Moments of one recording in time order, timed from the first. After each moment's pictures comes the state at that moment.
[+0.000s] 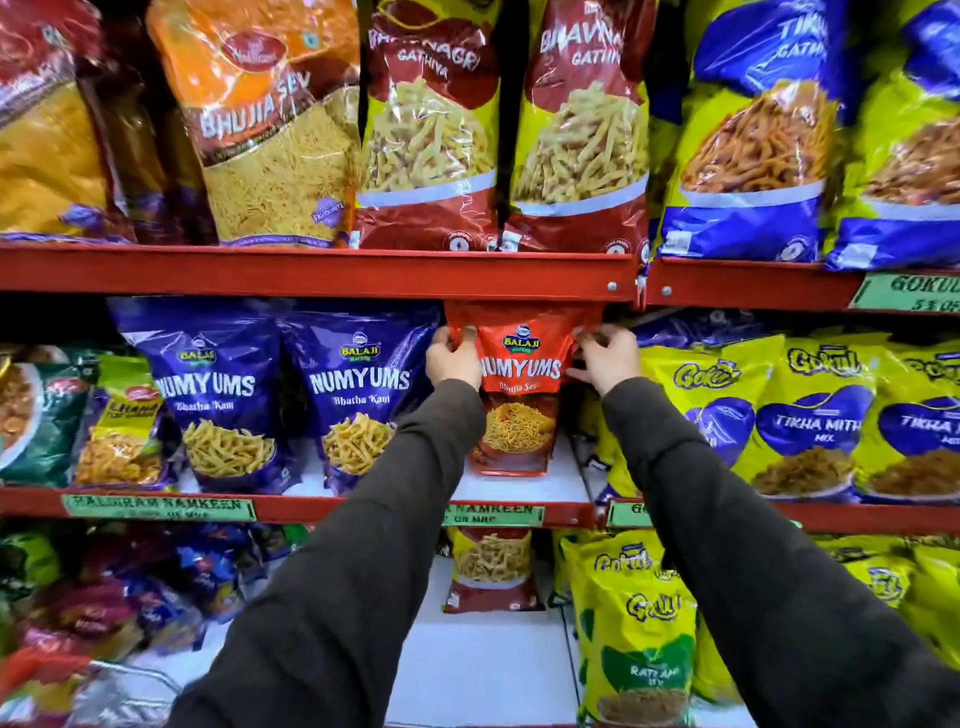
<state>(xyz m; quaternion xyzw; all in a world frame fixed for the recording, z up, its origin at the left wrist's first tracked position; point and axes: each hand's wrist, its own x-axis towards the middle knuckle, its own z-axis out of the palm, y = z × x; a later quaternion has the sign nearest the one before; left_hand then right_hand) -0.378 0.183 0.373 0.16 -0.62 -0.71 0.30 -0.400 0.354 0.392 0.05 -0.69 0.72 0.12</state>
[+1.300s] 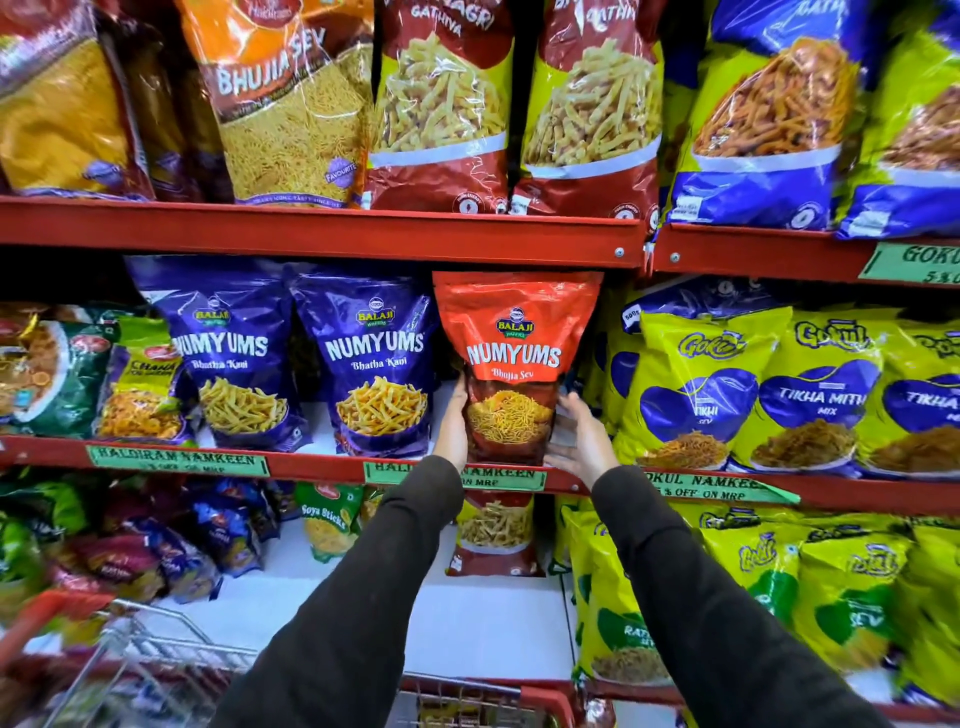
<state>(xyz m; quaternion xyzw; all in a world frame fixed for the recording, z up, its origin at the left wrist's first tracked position) -0.300 0.194 0.280 0.03 -0.58 -0.80 0.11 -0.337 0.352 0.274 0.00 -0.65 0.75 -0.11</state>
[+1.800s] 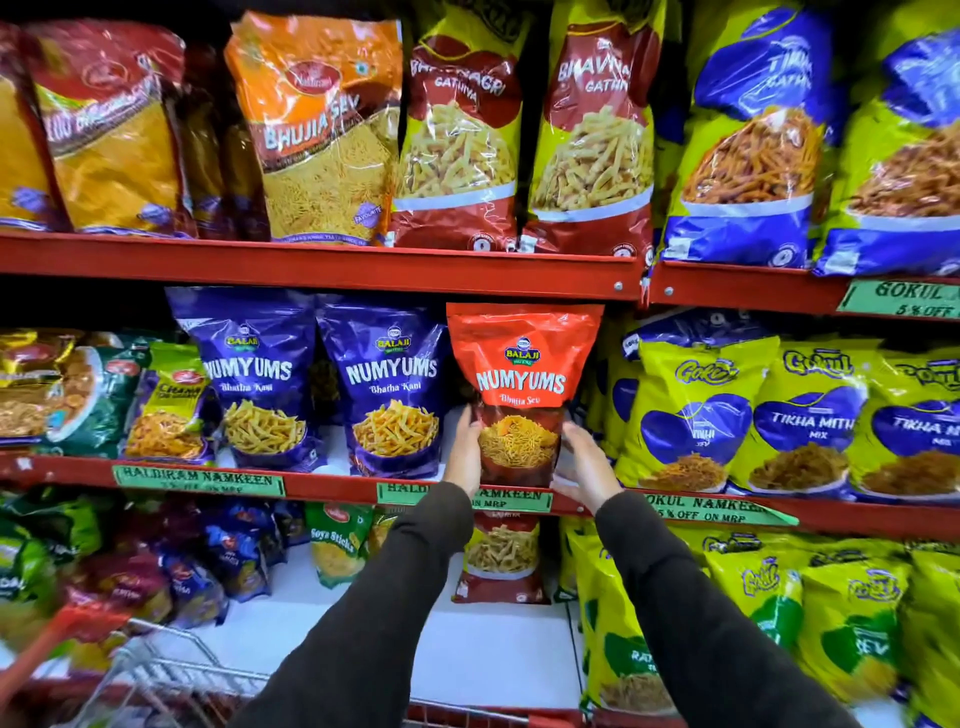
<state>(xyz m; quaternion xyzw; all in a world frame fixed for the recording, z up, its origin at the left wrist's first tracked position) -0.282 0.197 0.282 0.04 -0.64 -0.75 0.17 -0.316 0.347 0.280 0.02 -0.65 0.75 -0.09</state>
